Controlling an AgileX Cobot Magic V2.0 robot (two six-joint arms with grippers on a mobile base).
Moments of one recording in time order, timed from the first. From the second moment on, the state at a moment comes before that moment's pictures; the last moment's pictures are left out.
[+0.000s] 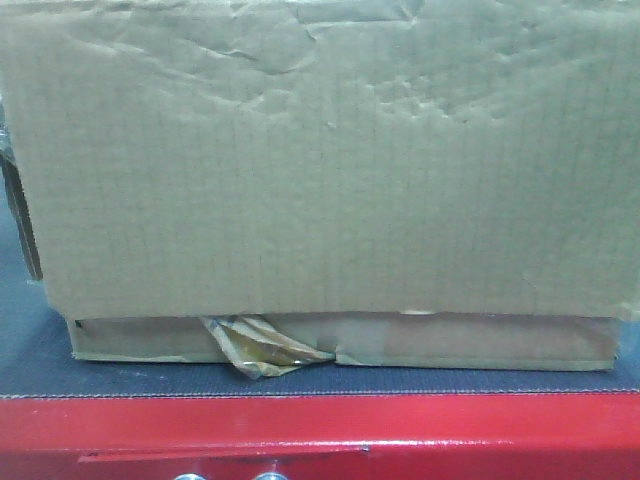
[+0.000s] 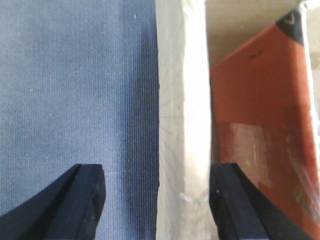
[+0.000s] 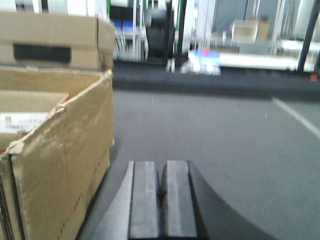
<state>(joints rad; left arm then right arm) -0.38 1.72 -1.69 0.15 1.22 -0.42 -0.06 0.12 -0.33 0.03 0.35 -0.04</state>
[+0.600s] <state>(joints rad) -0.38 1.72 -1.69 0.15 1.22 -0.42 -0.06 0.64 -0.70 0.15 0.76 -0.03</state>
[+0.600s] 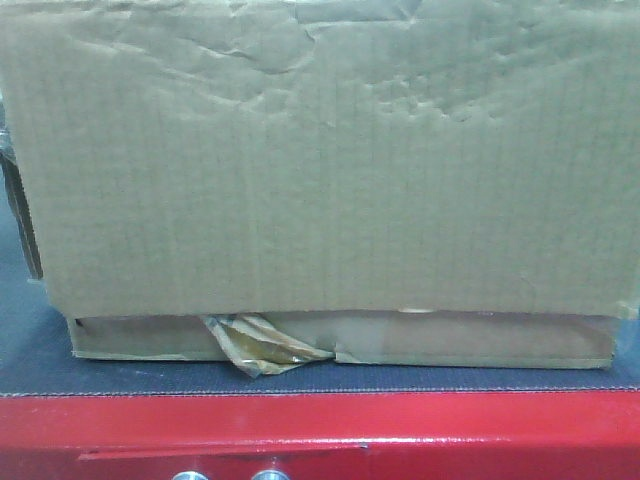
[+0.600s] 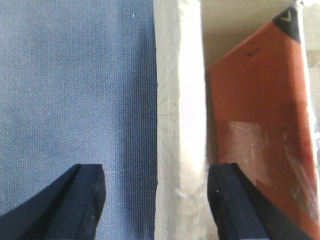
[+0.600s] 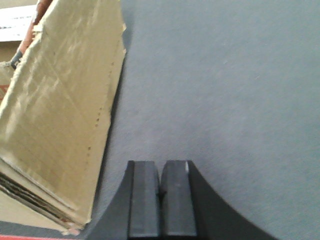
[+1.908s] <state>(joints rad) -0.38 1.72 -1.69 0.14 1.22 -0.42 0.25 1.59 -1.71 -0.09 1.22 0.34</state>
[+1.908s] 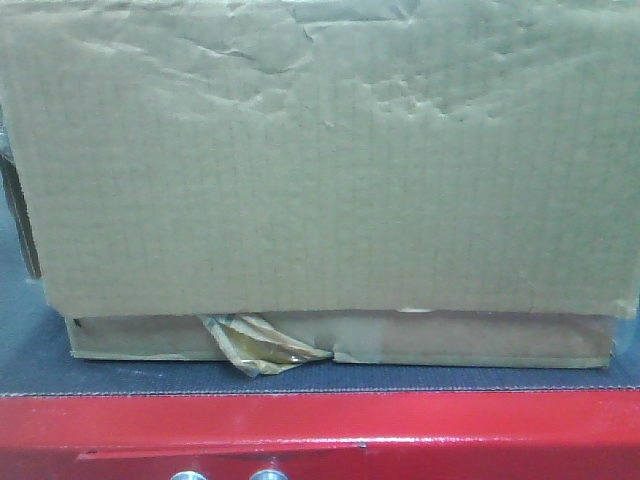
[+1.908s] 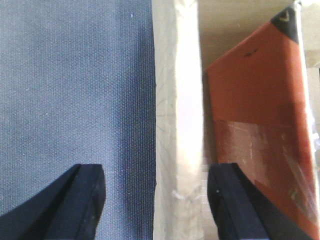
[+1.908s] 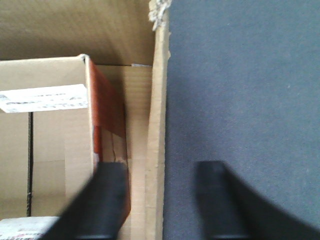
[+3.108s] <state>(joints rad) -0.38 1.75 -1.69 0.14 1.19 -0.42 0.25 1.68 -1.62 -0.06 1.23 0.34</state>
